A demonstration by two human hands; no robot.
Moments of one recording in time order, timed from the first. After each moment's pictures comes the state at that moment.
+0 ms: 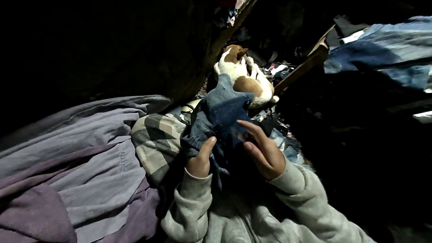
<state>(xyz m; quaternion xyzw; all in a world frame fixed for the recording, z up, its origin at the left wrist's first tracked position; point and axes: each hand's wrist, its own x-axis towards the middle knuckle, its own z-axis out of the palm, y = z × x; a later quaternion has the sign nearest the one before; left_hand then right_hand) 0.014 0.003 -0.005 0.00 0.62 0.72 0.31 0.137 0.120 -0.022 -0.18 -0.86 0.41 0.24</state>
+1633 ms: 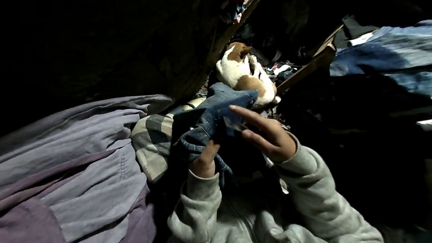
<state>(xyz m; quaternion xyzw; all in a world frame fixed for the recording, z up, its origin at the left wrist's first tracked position) 0.002 0.017 -0.009 0.04 0.44 0.85 0.28 0.092 0.167 -0.003 -0.04 -0.86 0.47 0.20</state>
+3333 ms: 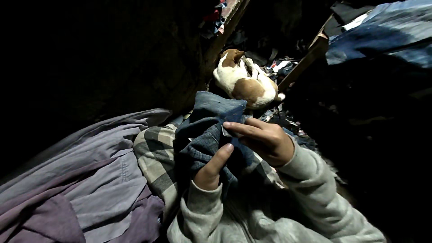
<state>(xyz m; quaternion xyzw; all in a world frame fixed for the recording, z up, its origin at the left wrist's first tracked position) 0.040 0.024 0.025 0.12 0.43 0.80 0.39 0.139 0.172 0.000 -0.06 -0.87 0.36 0.32</state>
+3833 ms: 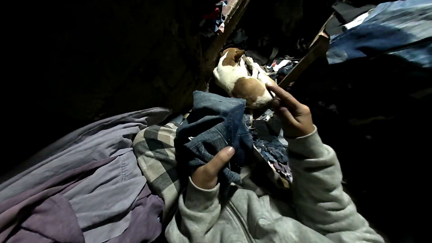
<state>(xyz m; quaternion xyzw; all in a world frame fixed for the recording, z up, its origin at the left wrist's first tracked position) 0.037 0.018 0.026 0.11 0.44 0.78 0.43 0.165 0.226 -0.025 -0.21 -0.81 0.40 0.37</state>
